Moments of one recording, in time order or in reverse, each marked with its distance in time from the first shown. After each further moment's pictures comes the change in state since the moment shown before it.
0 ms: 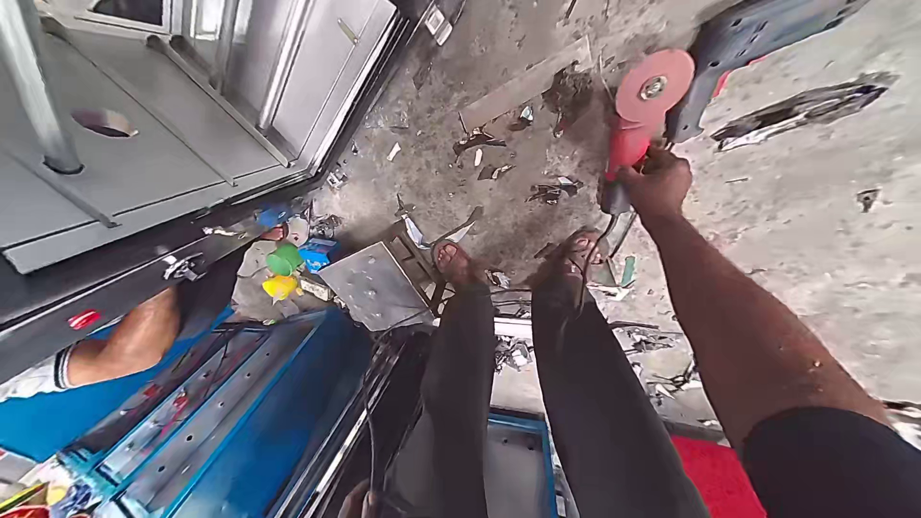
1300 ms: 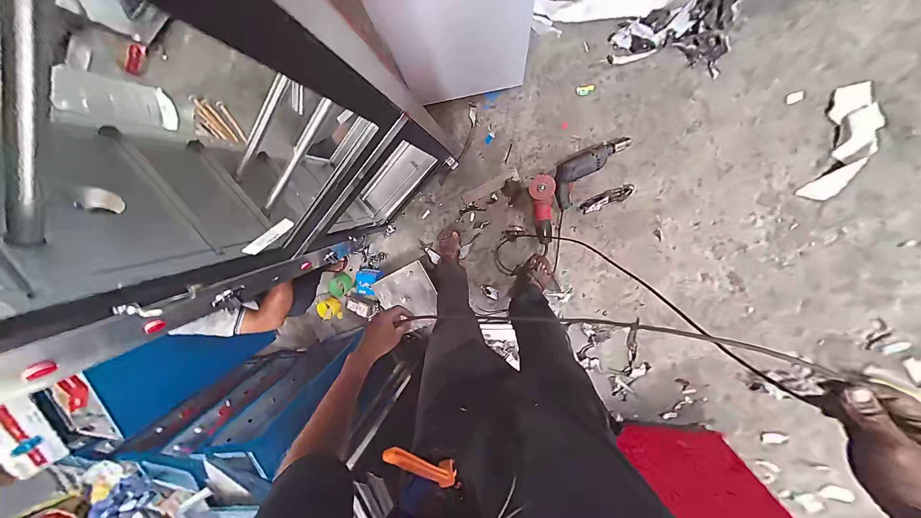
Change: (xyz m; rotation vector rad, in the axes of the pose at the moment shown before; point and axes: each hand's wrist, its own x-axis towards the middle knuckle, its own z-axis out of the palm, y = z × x) left_hand 0.075 0.208 -0.139 0.407 -0.429 0.570; right_hand -0.497 0.049 -0.486 0.689 0.093 -0.201
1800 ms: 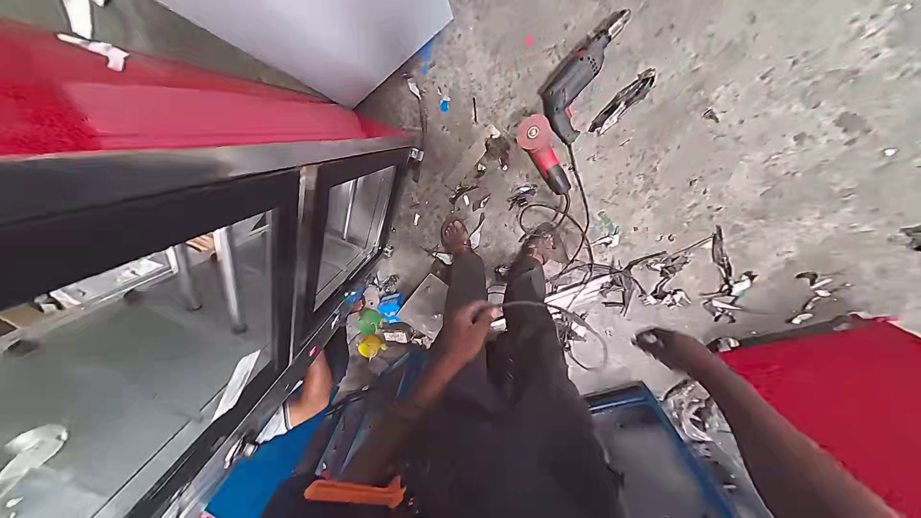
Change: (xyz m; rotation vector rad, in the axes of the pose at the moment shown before) left_hand 0.127 0.106 0.037 -0.211 -0.243 0.160; right_hand -0.026 0.241 0.247 -0.654 -0.661 0.779
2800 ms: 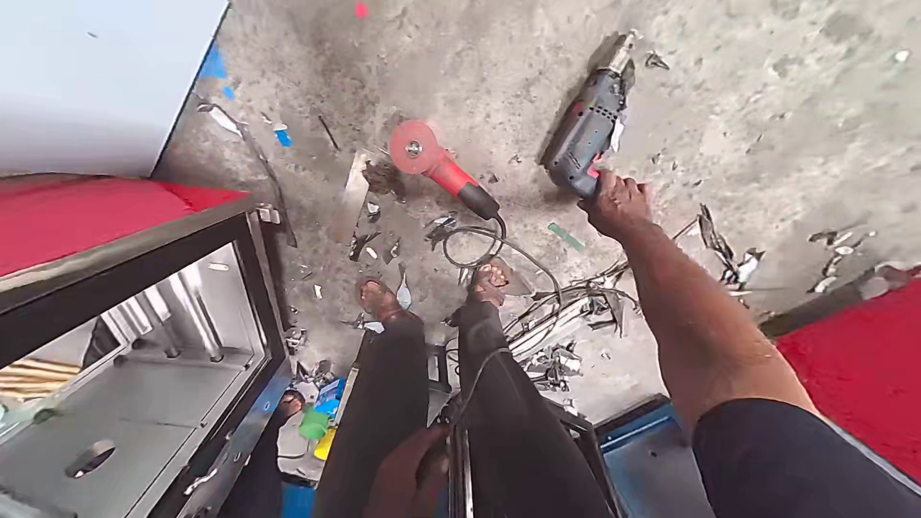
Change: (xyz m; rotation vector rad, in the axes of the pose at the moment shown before) left_hand 0.117 -0.078 0.067 0.444 -0.289 -0.148; right_hand 0.380 0.008 -0.174 -0.035 0.716 0.004
